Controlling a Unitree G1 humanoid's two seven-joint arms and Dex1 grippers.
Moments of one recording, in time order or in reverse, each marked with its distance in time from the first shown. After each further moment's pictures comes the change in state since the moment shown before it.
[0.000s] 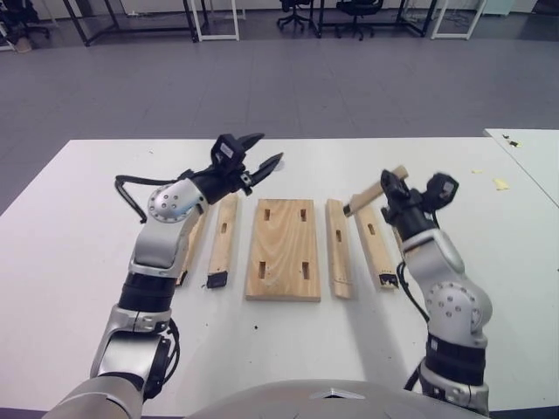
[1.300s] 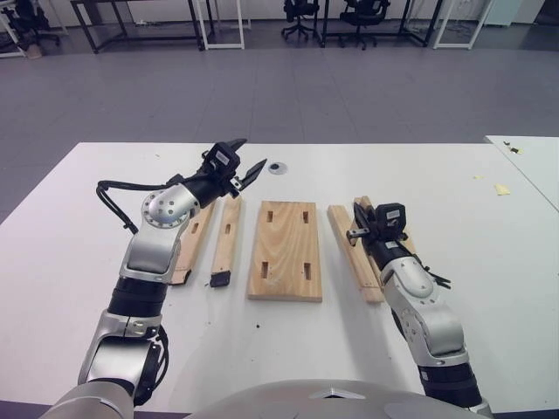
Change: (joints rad) left arm 0.012 0.038 -0.025 0.008 0.116 -0.014 0.044; right arm 0.116 -0.117 0.275 0.132 -0.538 -0.202 0.209
